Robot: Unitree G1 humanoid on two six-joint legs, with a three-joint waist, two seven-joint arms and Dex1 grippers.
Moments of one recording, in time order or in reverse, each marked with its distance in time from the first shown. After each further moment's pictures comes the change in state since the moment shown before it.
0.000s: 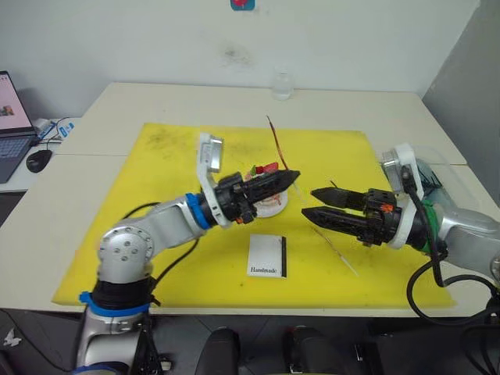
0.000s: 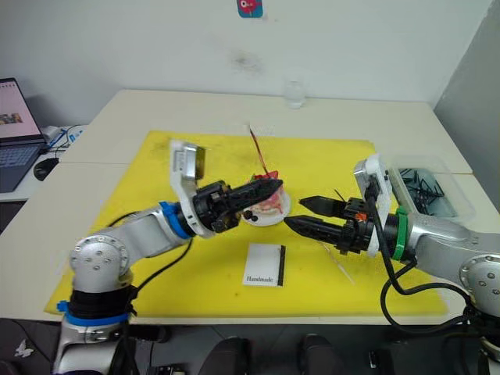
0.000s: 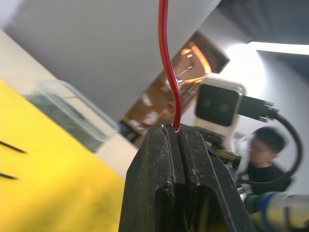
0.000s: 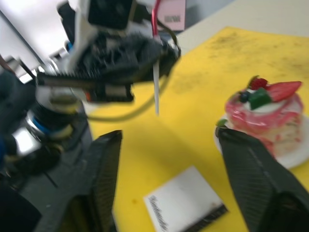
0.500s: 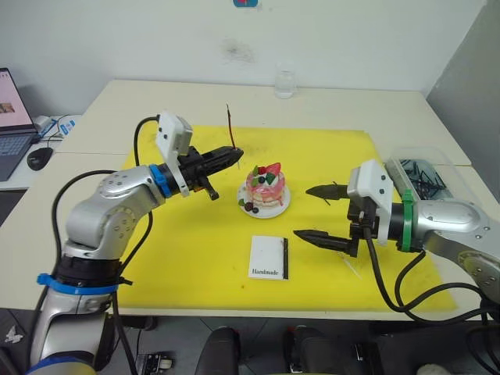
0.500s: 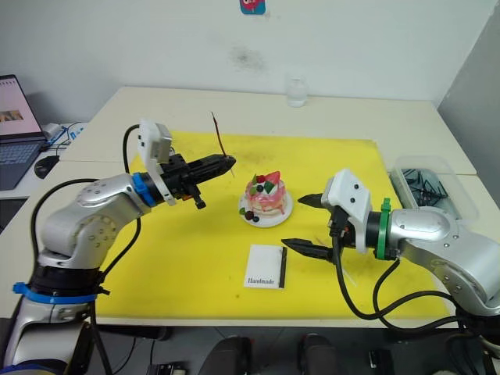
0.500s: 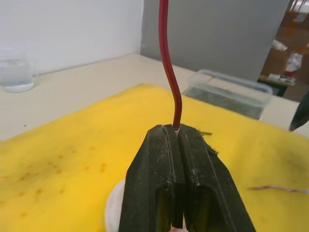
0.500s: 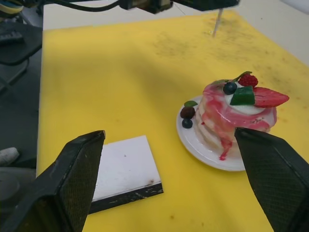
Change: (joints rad) left arm -0.062 0.113 -0.105 0.323 0.755 -0.457 -0.379; right arm -0.059 -0.005 0.220 -0.043 -0.574 -0.178 0.251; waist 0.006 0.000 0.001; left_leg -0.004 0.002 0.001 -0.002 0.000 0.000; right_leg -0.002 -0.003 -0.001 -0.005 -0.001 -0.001
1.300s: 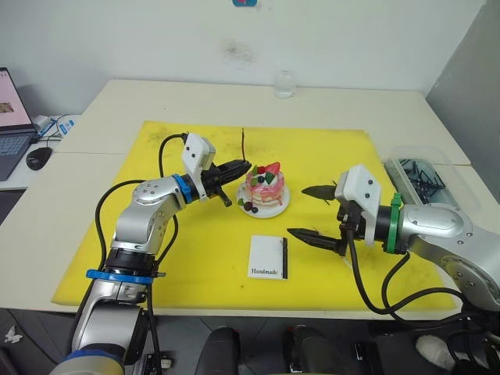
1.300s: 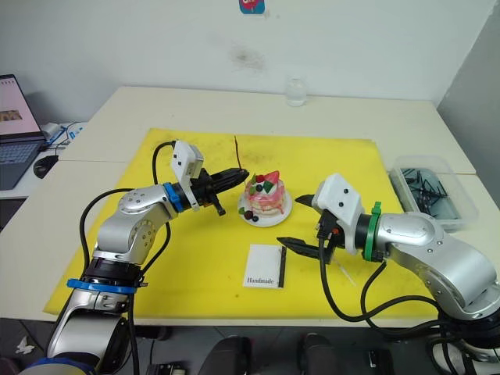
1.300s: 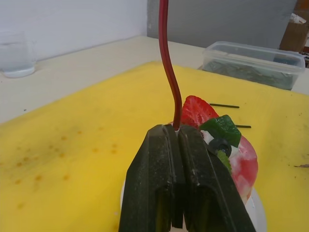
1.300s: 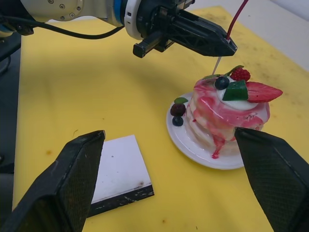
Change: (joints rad) left arm -0.036 -0.155 -0.009 0.235 0.227 -0.177 -0.112; right arm 0.002 0.093 -0.003 -0.025 -0.101 0.069 -0.026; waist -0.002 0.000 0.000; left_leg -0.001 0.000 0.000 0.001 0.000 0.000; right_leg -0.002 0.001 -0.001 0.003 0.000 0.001
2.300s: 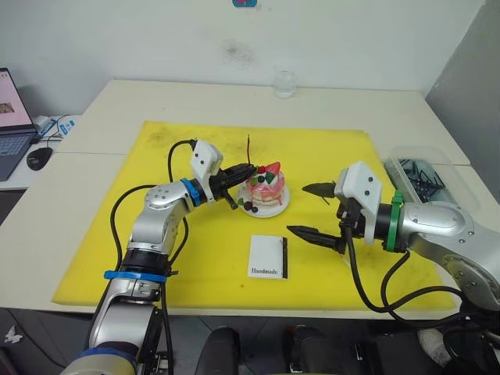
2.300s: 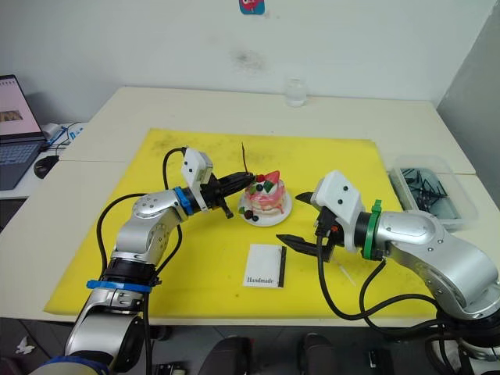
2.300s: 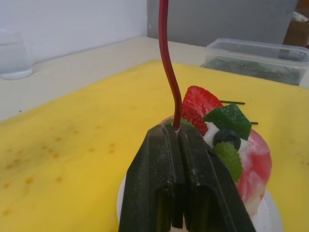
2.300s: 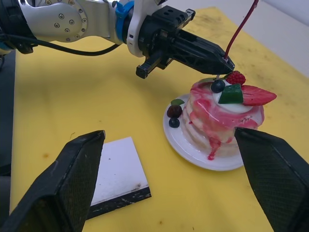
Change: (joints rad) left arm 0.001 -0.087 0.010 0.118 0.112 -0.143 -0.031; right arm -0.013 0.014 -0.011 -0.024 -0.002 0.048 -0.017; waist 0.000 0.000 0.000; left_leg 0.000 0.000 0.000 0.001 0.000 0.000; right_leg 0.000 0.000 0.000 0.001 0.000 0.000
